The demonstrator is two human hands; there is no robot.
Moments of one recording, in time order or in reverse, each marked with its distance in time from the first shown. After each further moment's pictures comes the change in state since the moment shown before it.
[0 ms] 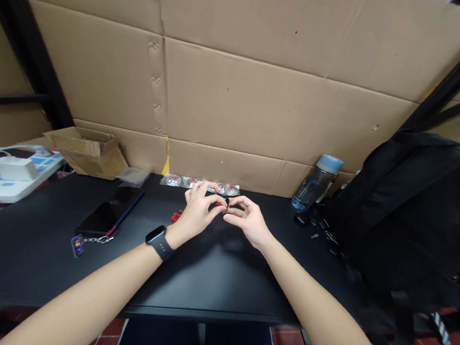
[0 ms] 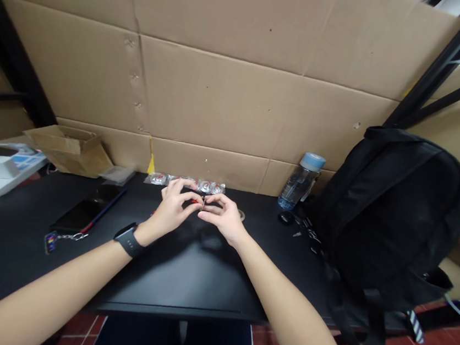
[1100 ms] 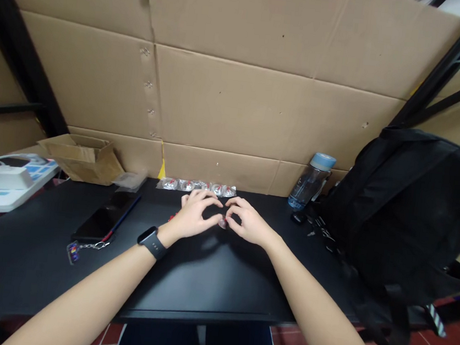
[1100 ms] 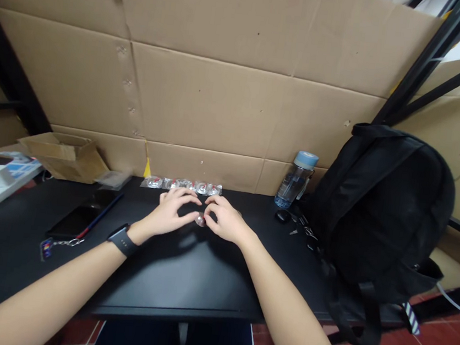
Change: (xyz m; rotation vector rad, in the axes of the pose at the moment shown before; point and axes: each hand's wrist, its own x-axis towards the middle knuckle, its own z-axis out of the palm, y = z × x) left_hand 0.001 -0.008 -0.003 0.005 -0.238 -0.020; right_hand -0.002 -0.025 -0.023 -1.148 -0.261 -0.336
